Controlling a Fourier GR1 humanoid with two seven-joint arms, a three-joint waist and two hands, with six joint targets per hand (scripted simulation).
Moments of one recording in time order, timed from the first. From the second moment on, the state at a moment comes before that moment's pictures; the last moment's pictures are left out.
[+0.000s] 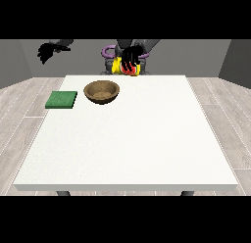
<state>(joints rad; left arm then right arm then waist) -0.96 0.16 -0.52 -0.59 -1.23 0.38 0.30 -0.20 -0.39 -0.34 -1.05 -0.22 0.46 -0.28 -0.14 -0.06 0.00</state>
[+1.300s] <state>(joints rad) -0.90 0.07 -0.38 -0.71 -1.22 0.33 0.36 -0.15 -0.37 -0.36 -1.01 -0.24 0.44 -0.24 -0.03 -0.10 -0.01</state>
